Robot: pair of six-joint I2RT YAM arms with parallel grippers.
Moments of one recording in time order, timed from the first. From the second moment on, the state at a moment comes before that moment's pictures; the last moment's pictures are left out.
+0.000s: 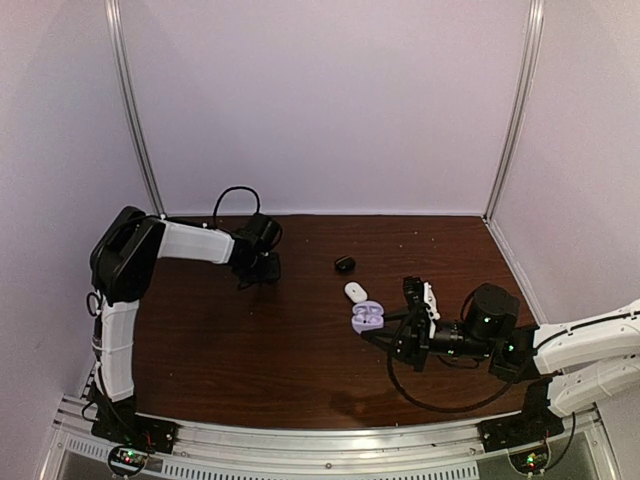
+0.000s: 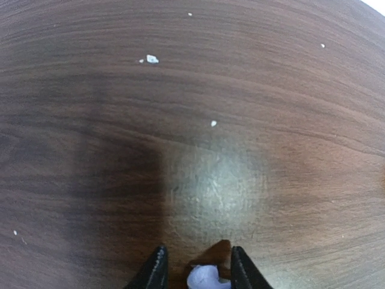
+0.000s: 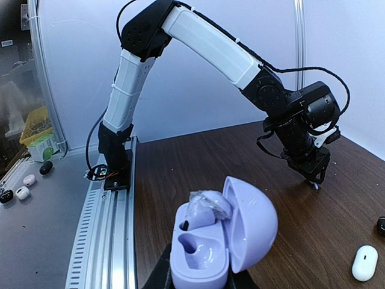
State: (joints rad) left arm -0.58 2.15 1.45 -0.27 -0.23 -0.59; right arm 1.04 1.11 0.37 0.72 -0.29 0.10
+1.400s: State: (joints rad) left arm -0.91 1.52 0.81 -0.59 0.01 -0.34; right arm 1.04 1.07 0.38 0.65 -0.29 0.08
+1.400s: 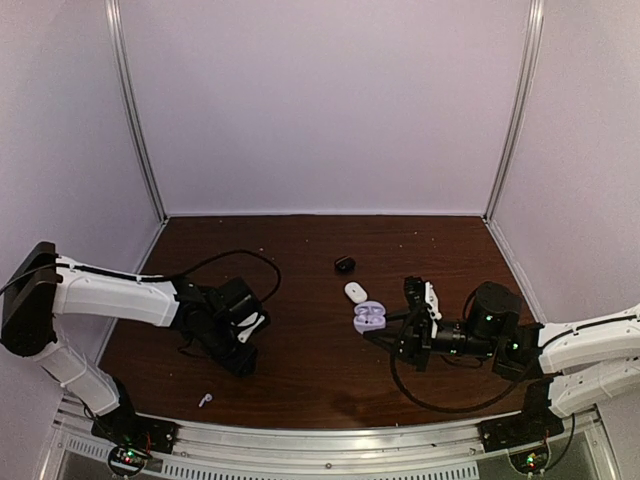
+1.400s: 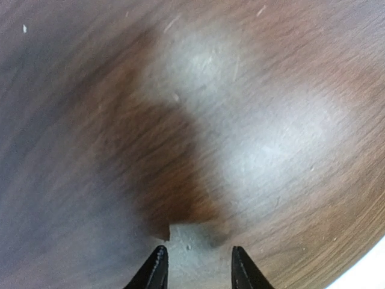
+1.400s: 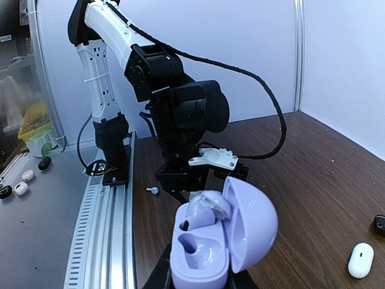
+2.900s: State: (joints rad) left arm -0.93 1.35 0.71 -0.95 0.06 -0.50; right arm 1.04 1.09 0.37 0.69 -0.32 0.09
